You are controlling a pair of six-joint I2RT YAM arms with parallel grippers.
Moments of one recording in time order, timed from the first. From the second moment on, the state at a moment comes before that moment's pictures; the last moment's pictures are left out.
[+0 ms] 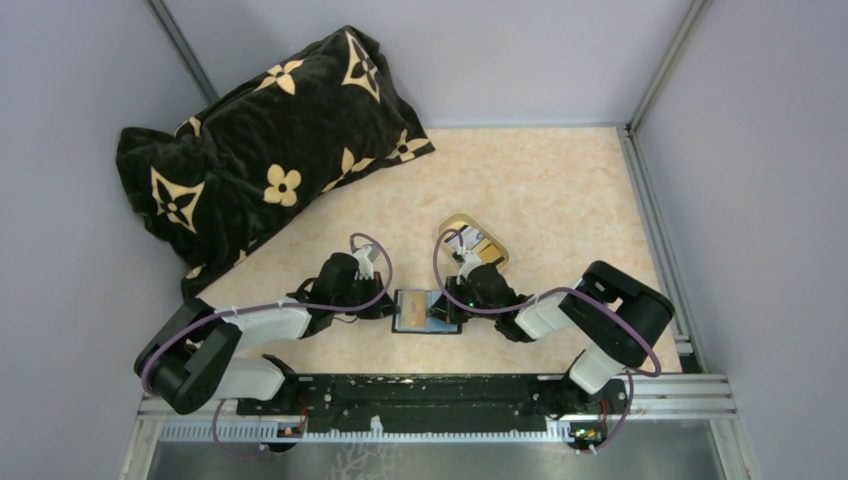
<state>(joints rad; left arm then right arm) -0.63 1.31 0.34 0.27 0.30 -0.62 0.85 1.58 0.37 0.68 -0.21 0.75</state>
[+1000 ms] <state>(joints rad) -0.64 1.36 0.35 0.33 0.38 -0.65 0.85 1.30 0.37 0.36 -0.12 0.70</state>
